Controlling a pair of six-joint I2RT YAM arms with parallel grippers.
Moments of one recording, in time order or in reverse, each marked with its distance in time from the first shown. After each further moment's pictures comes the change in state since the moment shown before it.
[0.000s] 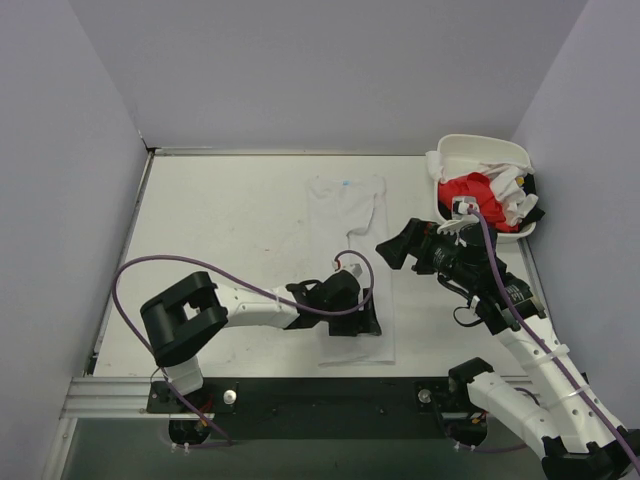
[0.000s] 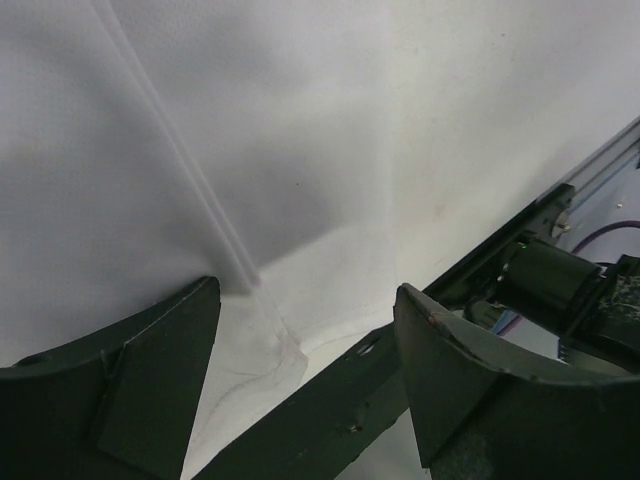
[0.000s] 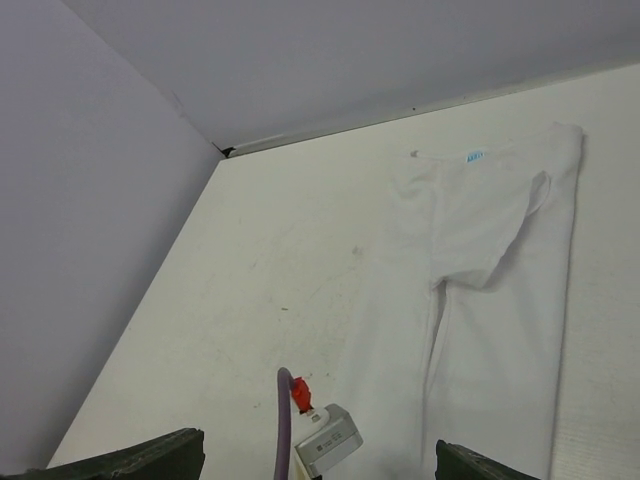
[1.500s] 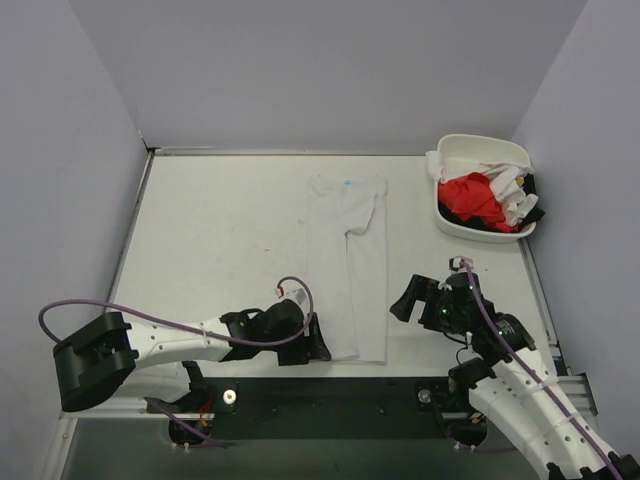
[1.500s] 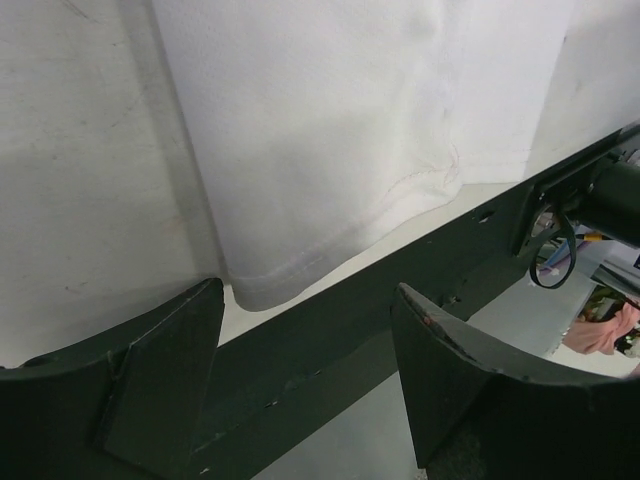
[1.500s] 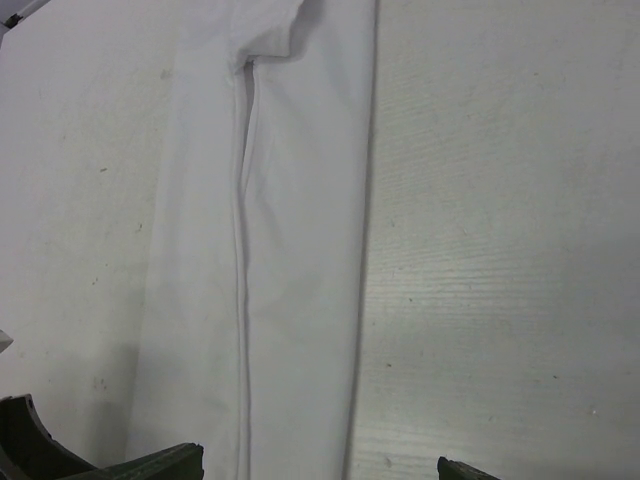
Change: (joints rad) left arm -0.009 -0.523 -0.461 -0.142 -0.040 -0.112; right arm 0.009 -0.219 -0.352 -0.288 0.089 0.098
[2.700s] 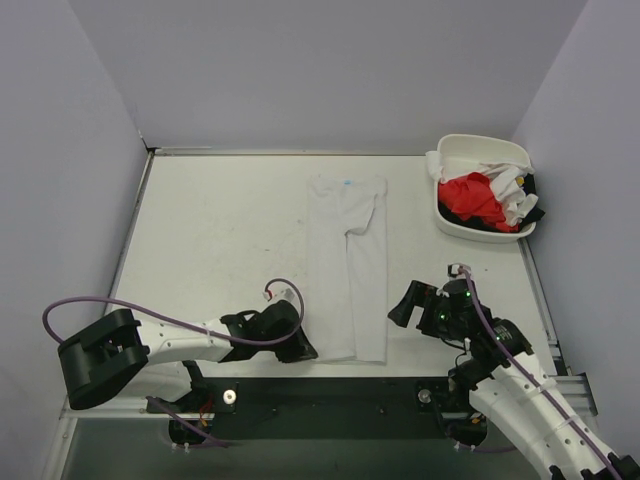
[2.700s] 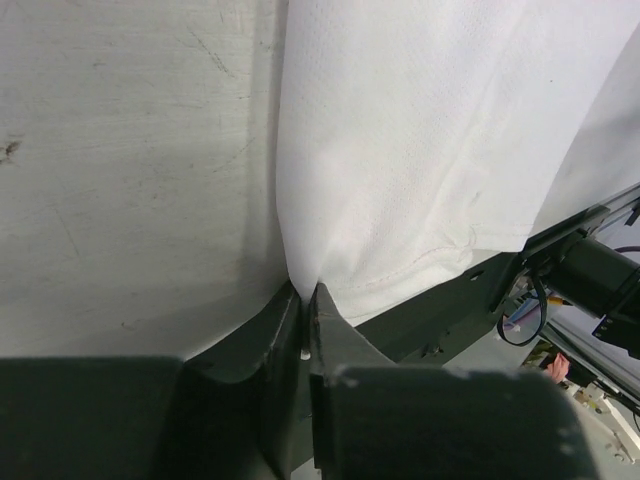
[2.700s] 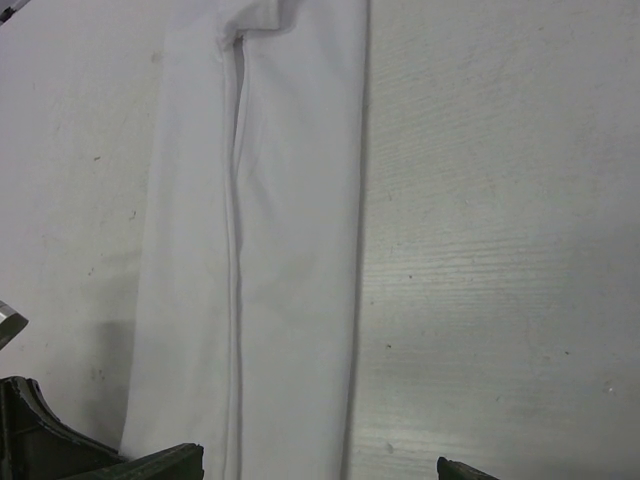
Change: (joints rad) left arm 0.042 0.044 -0.075 0.110 -0.036 -0.150; right arm 0.026 -0.047 -0.053 0.008 0.006 0.052
